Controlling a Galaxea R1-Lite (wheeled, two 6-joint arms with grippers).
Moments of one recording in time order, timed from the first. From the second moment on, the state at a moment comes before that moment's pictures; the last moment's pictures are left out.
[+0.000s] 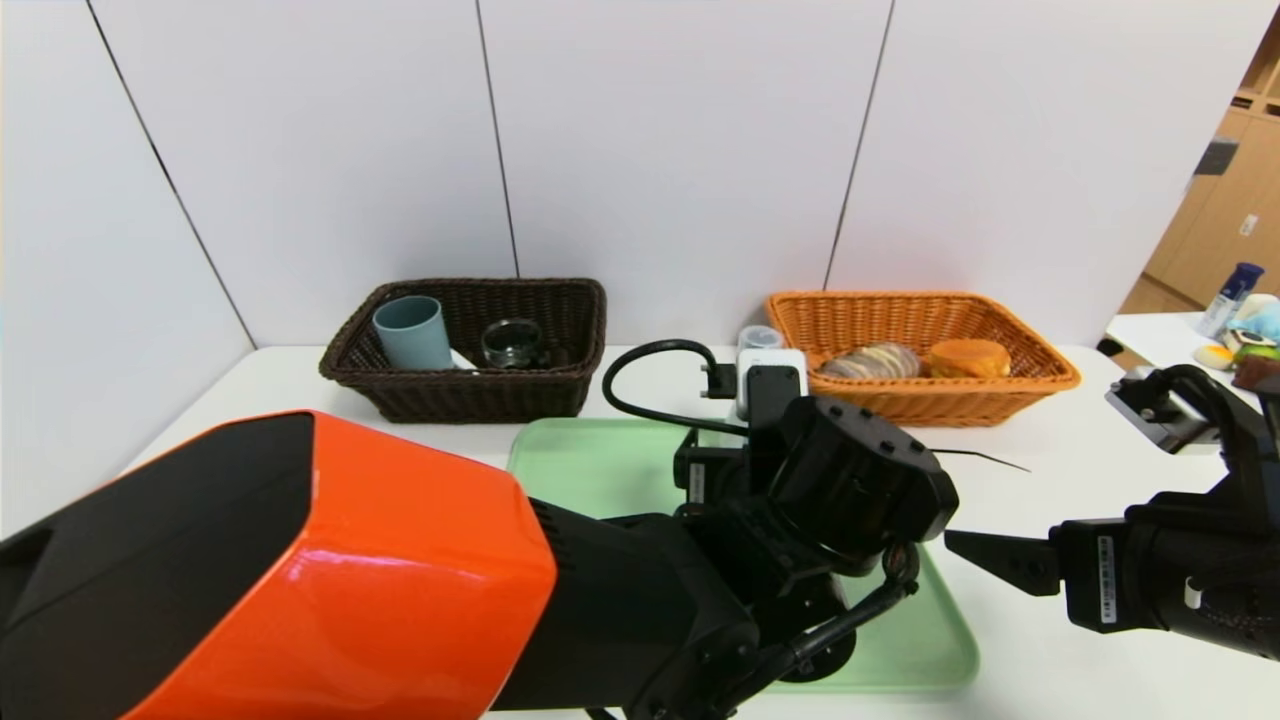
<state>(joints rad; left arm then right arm) -1.08 2.18 -1.41 -0.43 0.85 -0.40 0.44 1.23 -0.64 0.06 -0.11 0.29</state>
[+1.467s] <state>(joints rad) -0.99 2.45 -1.74 -0.43 0.92 -0.30 0.44 1.23 -0.63 0.06 -0.09 0.29</state>
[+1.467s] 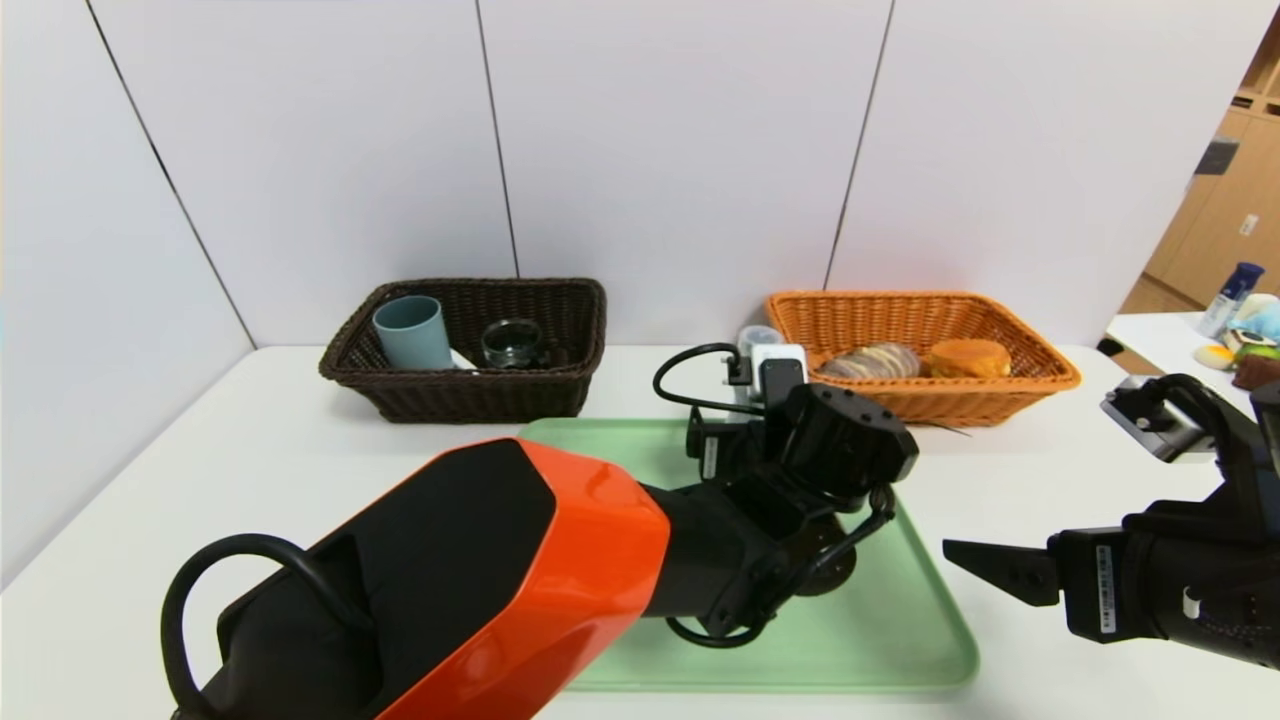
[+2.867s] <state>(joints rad) -0.94 2.52 -1.81 -0.50 0.91 -0.22 0.45 1.25 -0.64 0.06 -0.10 0.29</state>
